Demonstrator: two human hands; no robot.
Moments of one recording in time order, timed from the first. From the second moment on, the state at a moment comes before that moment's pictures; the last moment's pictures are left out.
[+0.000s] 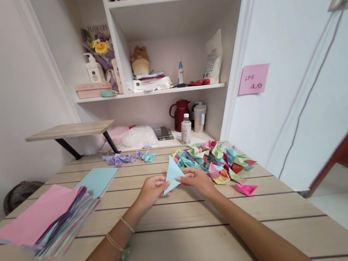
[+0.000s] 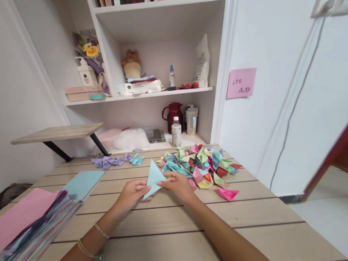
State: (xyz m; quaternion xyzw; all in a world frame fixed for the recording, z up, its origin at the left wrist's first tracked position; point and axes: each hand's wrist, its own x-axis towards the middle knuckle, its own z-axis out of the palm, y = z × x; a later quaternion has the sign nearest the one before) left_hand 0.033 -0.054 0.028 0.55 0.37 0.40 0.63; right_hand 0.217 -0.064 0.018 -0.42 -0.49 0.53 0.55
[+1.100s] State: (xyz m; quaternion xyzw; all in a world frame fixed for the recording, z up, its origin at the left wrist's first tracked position) left_hand 0.039 -0.056 0.022 0.51 0.43 0.40 0.63; right_hand 0.211 -0.061 0.021 -0.44 -0.44 0.50 0.60
